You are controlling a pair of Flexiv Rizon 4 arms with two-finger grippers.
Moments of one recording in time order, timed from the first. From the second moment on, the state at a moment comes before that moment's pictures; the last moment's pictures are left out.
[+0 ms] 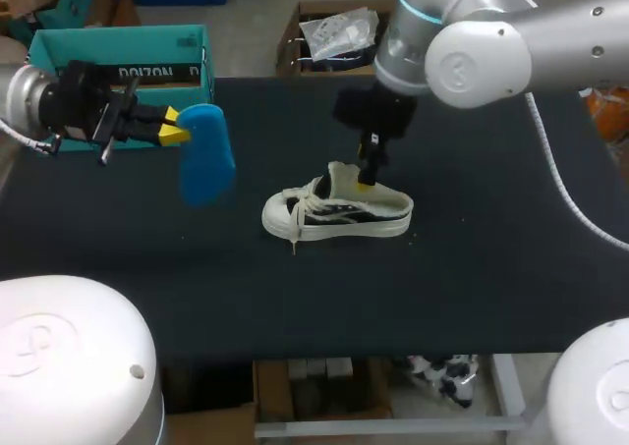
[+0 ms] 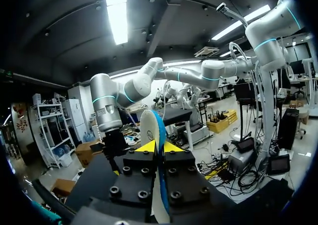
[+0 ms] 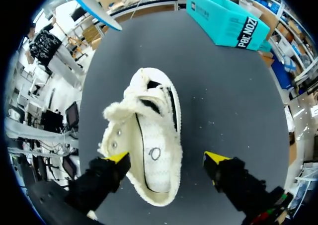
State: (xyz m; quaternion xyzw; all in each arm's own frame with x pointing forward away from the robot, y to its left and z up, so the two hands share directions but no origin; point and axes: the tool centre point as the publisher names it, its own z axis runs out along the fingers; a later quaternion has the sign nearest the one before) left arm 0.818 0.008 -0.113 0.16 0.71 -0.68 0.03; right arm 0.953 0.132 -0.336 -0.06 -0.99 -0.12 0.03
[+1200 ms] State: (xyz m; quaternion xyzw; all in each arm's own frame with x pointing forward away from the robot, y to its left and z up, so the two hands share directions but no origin) left arm 0.822 0.004 -0.118 0.14 0.72 -0.68 0.07; right arm 0.945 0.146 -0.342 -0.23 -0.97 -0.03 0.04
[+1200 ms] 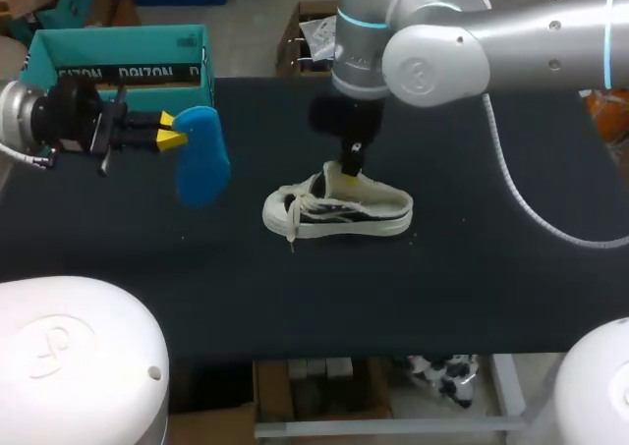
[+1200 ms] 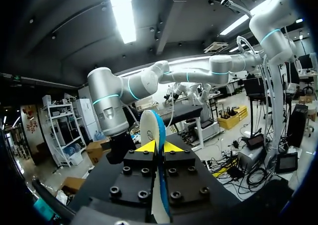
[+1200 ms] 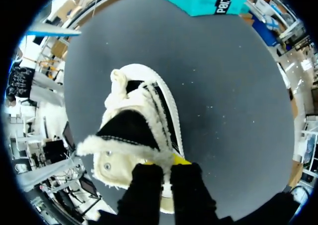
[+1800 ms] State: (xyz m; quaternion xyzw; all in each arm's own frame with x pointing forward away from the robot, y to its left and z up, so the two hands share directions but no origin) left arm 0.879 -0.034 -0.114 0.25 0.69 -0.68 0.05; right arm 0.904 0.156 -0.321 -0.47 -0.88 -0.10 0.03
